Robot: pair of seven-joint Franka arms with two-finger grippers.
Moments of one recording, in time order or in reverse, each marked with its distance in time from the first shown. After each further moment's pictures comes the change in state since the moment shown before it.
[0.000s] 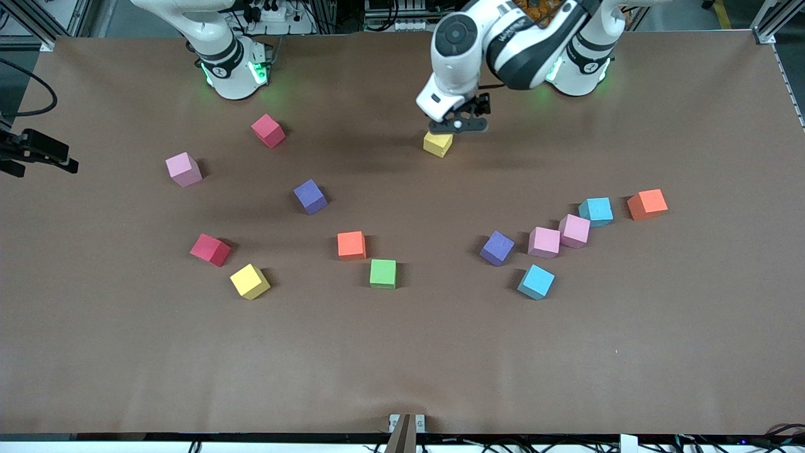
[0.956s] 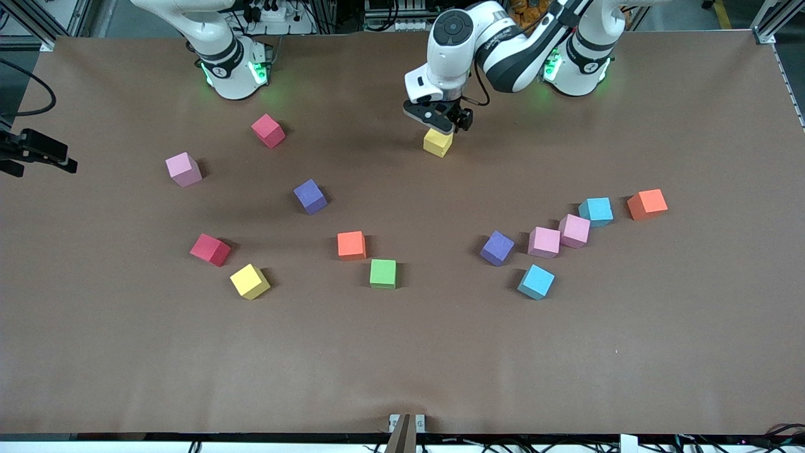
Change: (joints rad) left arm 0.010 0.078 -0.052 -0.138 0.083 0.344 0.368; right arm 0.003 0.004 0.001 -0.002 0.000 -0.003 0.000
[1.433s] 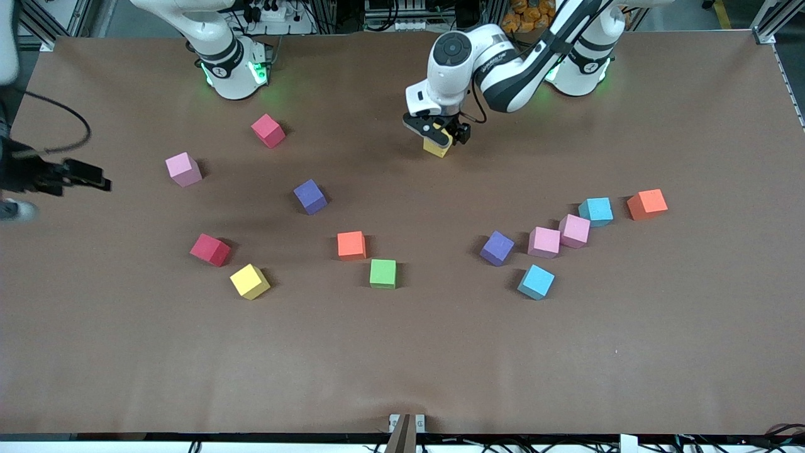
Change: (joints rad) left arm -0.106 0.103 0.137 0.002 0.118 0.056 0.002; right arm 0.015 0.164 0.007 -0.007 0.030 0.021 0.000
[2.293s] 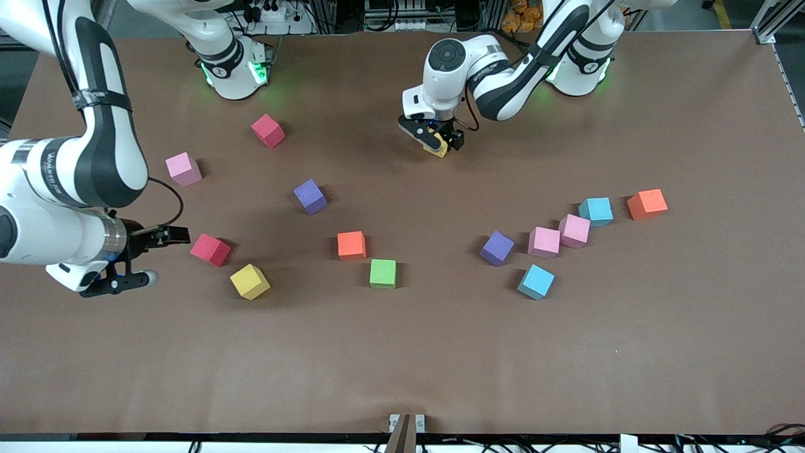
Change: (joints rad) left arm -0.091 0.058 0.075 0.002 0.073 0.076 -0.003; right arm 0.149 0.225 0.003 0.052 0.006 0.134 -0.012
